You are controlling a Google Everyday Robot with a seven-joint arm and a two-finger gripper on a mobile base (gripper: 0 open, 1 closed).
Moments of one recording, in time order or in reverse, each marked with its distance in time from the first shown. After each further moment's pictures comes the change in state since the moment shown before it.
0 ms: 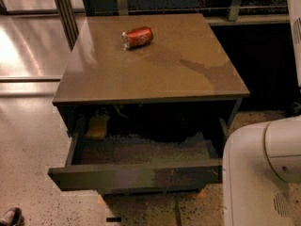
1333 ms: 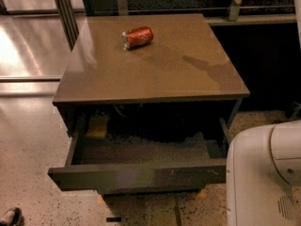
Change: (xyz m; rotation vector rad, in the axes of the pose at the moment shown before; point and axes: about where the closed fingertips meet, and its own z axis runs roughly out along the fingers) arm 0.015 0.004 0.003 0.079 0.065 0.263
